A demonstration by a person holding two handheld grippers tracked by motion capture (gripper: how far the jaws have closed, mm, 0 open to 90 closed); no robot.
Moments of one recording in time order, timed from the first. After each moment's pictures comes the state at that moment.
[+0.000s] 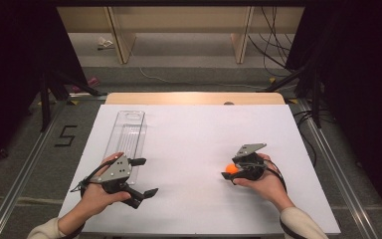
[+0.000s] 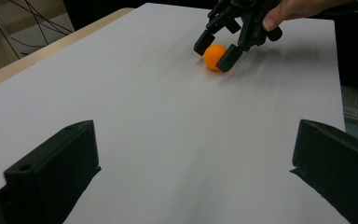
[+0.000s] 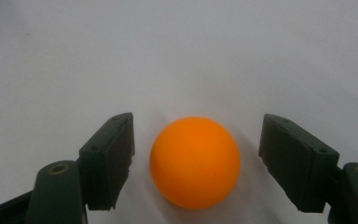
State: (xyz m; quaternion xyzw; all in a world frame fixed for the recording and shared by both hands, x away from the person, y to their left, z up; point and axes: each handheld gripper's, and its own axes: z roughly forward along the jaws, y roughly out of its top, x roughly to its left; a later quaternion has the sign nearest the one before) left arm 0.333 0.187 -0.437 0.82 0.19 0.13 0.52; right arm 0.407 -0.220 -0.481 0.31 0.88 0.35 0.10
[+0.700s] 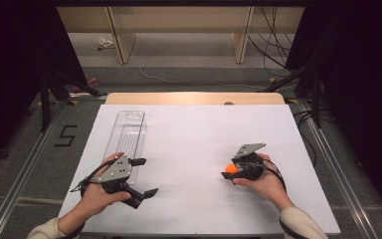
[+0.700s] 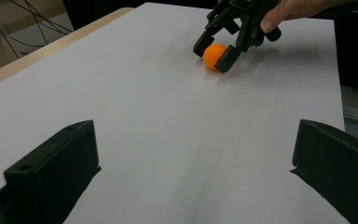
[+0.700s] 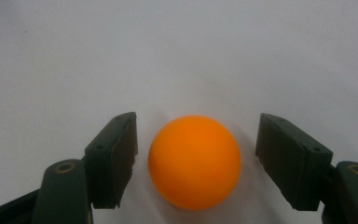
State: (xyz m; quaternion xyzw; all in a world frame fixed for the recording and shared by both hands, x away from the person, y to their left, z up) left arm 0.333 0.187 -0.437 0.82 0.19 0.13 0.52; right arm 0.408 -0.220 -0.482 0.31 0.88 0.34 0.09
